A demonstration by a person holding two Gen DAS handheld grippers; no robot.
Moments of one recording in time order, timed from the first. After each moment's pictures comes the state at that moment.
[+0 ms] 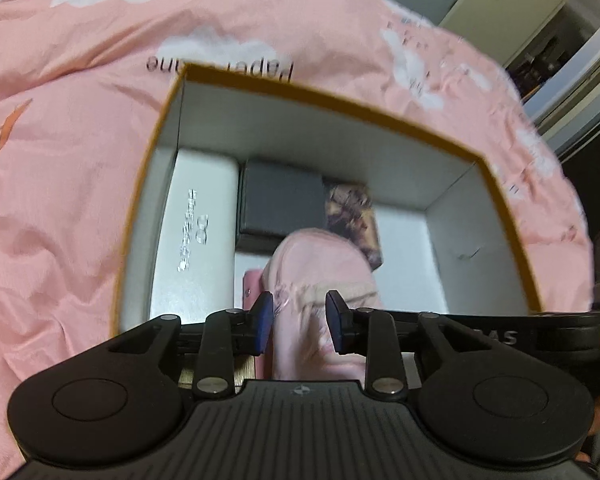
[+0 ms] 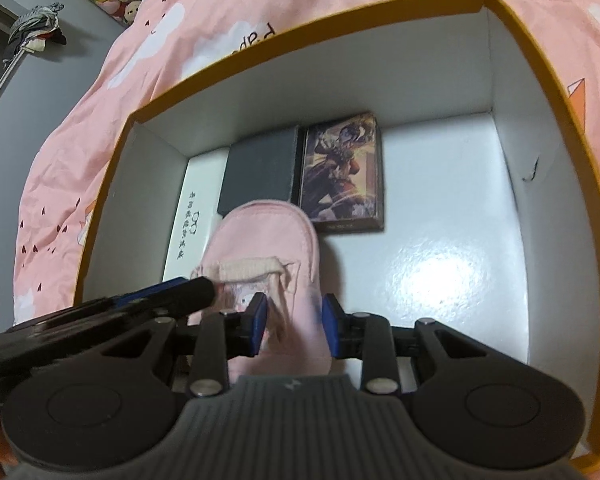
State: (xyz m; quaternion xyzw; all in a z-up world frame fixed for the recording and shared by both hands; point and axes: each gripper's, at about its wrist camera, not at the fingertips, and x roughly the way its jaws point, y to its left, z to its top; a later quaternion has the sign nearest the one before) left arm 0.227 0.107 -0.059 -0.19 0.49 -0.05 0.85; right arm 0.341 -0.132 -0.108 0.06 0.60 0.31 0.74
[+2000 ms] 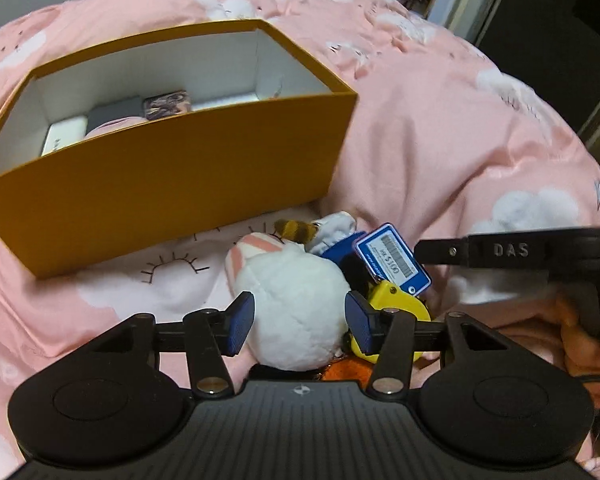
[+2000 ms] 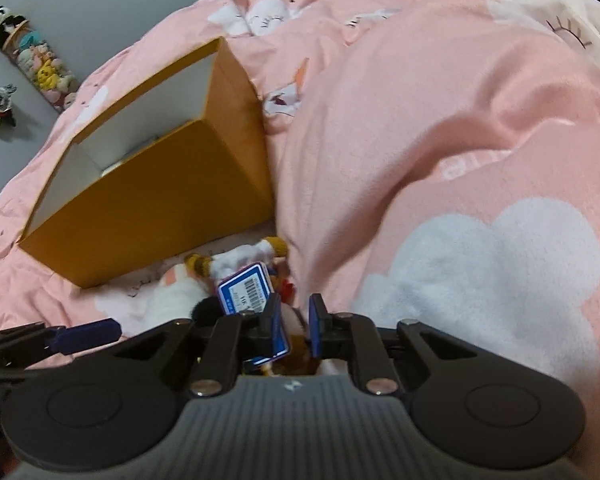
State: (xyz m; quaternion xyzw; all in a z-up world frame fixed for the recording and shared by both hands) left arm 0.088 -0.058 -0.058 -0.01 0.49 -0.16 0.86; right arm 0.190 -0.336 -0.108 0.10 0.50 0.18 0.84
